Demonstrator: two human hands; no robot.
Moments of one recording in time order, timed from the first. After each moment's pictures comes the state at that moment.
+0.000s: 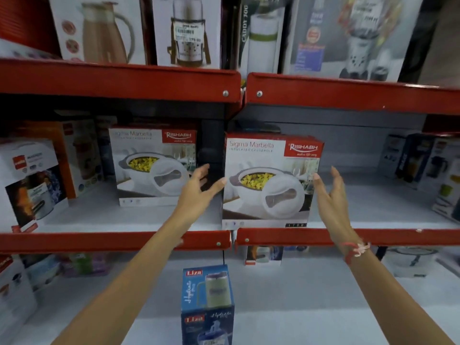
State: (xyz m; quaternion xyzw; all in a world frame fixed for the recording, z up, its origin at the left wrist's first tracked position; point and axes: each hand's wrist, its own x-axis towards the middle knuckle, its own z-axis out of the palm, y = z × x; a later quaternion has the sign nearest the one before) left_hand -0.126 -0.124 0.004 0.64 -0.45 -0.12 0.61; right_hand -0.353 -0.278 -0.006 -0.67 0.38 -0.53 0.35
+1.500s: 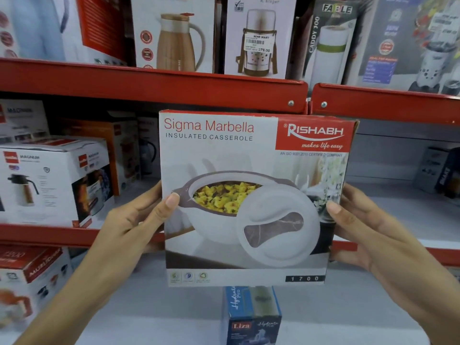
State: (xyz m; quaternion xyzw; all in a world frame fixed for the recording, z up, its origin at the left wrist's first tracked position) left_hand -0.113 0.093 0.037 0.61 -0.41 -0.11 0.67; right_hand -0.347 -0.095 0.050 -0.72 0.18 -0.38 0.56
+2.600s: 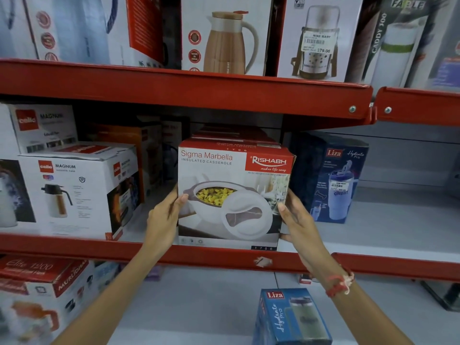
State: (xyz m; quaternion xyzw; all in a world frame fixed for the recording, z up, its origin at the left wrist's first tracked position) left_hand 0.069 0.022 -0.040 0.70 -0.40 0.07 0.59; right_hand -0.154 -0.144 -0.027 -0.71 0.20 -0.39 0.55
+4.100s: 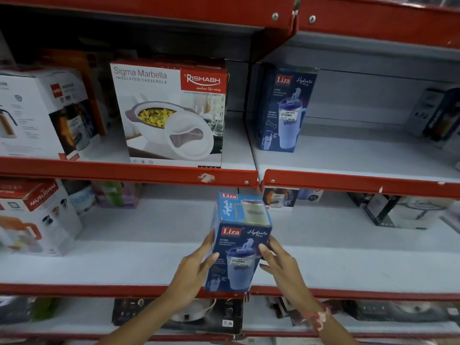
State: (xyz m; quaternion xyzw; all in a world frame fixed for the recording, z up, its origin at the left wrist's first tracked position) left_hand -0.176 0.045 -0.191 0.71 -0.44 -0.28 0.48; right_hand -0.341 -0.102 -0.203 -0.72 0.32 -0.26 0.56
